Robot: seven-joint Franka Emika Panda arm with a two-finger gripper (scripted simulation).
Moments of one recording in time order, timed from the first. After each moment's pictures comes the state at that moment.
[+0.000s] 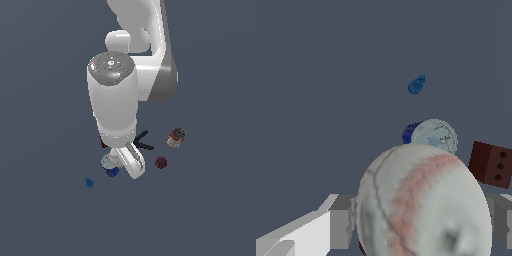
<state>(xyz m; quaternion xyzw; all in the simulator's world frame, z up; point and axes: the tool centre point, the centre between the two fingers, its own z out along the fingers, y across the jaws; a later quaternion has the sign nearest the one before) 0.108 -0.024 0.226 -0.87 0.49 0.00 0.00</state>
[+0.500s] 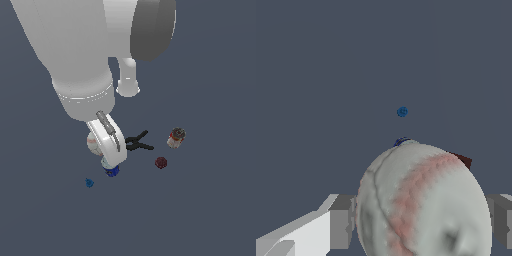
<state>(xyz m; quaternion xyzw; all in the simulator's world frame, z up) 0.119 -0.068 0.333 -0.87 0.49 0.00 0.00</state>
